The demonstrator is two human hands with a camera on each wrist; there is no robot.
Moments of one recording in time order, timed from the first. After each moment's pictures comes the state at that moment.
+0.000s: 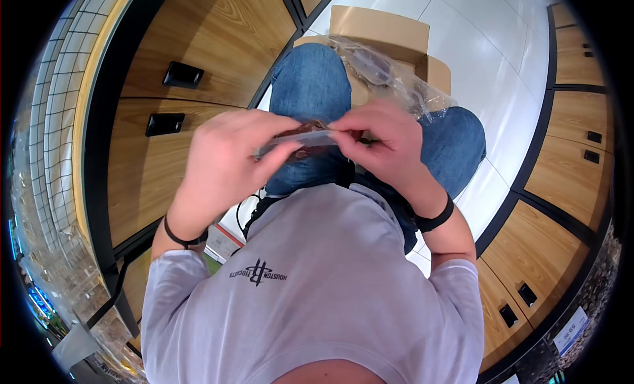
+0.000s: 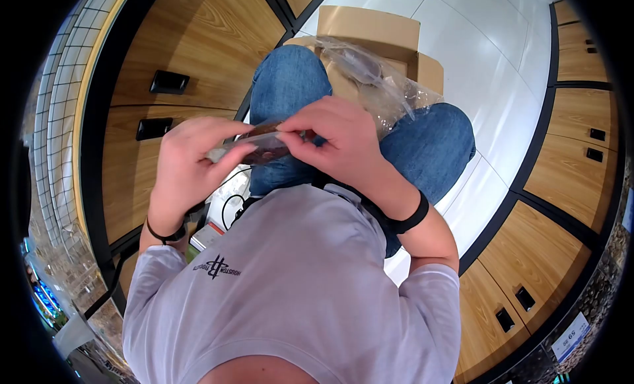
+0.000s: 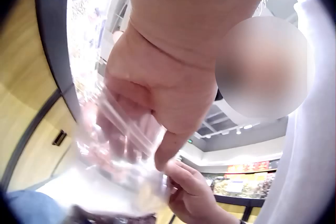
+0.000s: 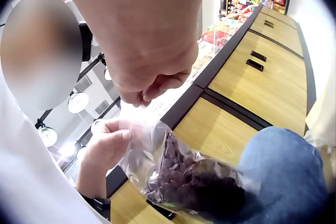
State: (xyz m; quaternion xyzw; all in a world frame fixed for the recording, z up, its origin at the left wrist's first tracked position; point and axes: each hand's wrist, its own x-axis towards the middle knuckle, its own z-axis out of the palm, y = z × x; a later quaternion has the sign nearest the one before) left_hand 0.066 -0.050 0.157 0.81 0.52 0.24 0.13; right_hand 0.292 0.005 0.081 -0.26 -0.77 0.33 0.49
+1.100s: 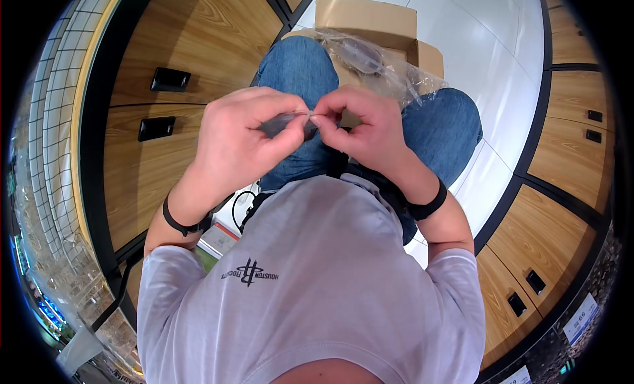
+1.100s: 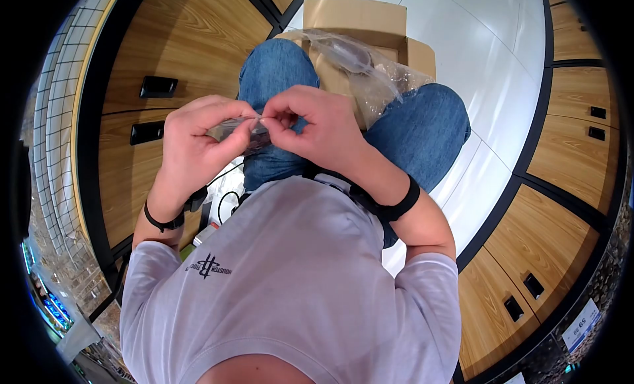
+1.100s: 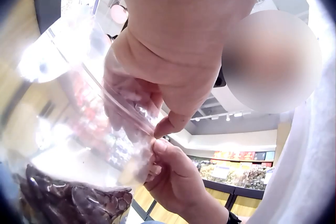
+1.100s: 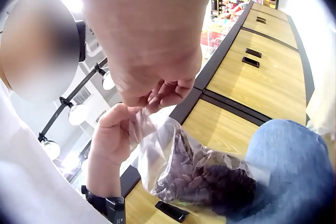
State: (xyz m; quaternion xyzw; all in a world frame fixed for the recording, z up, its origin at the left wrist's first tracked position) left_hand 0.101 -0.036 0.153 0.76 0.53 0.29 0.24; right_hand 0.297 -0.001 0.072 -0.29 -0.70 0.45 0.48
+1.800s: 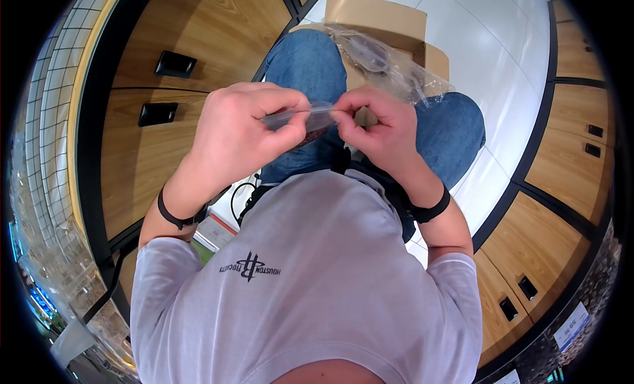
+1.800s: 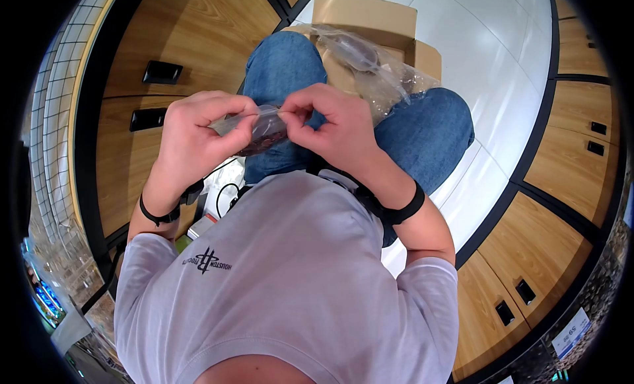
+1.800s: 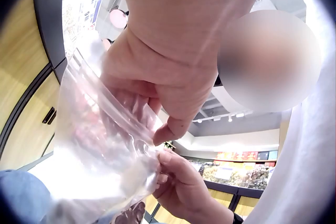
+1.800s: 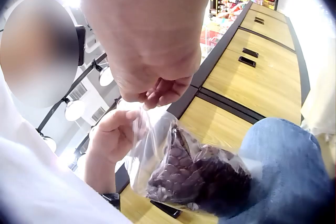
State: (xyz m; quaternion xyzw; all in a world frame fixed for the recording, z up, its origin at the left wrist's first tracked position) left_hand 0.088 -0.041 0.154 0.74 0.58 0.24 0.24; right_hand 0.299 -0.007 0.069 -0.32 -0.70 0.43 0.47
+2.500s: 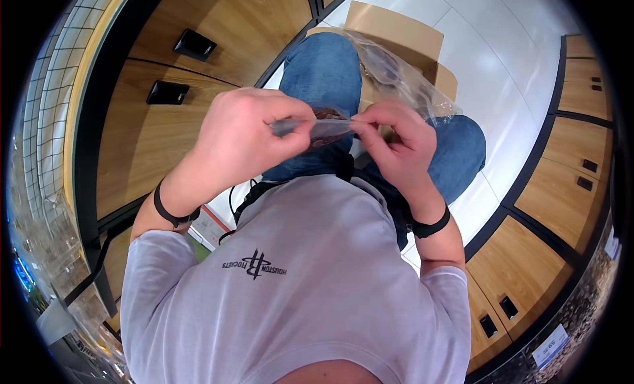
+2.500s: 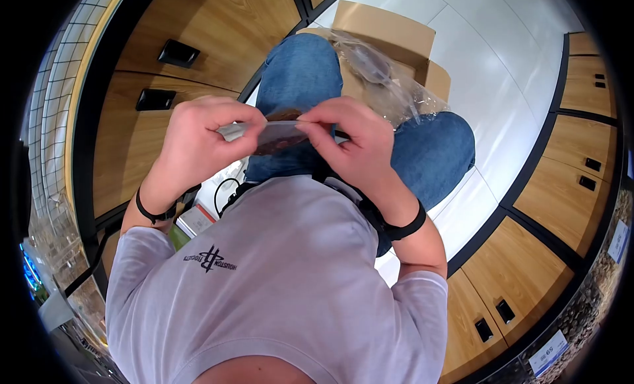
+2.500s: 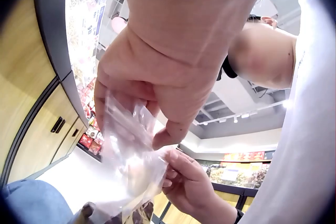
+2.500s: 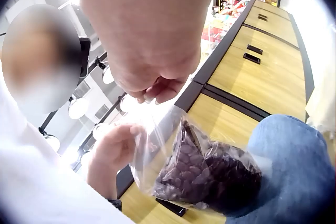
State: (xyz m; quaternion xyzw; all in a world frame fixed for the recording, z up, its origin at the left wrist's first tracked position) left_hand 0.066 -0.057 0.154 0.75 0.58 0.24 0.21; right_hand 0.291 -0.007 0.080 -0.28 -0.73 0.38 0.49
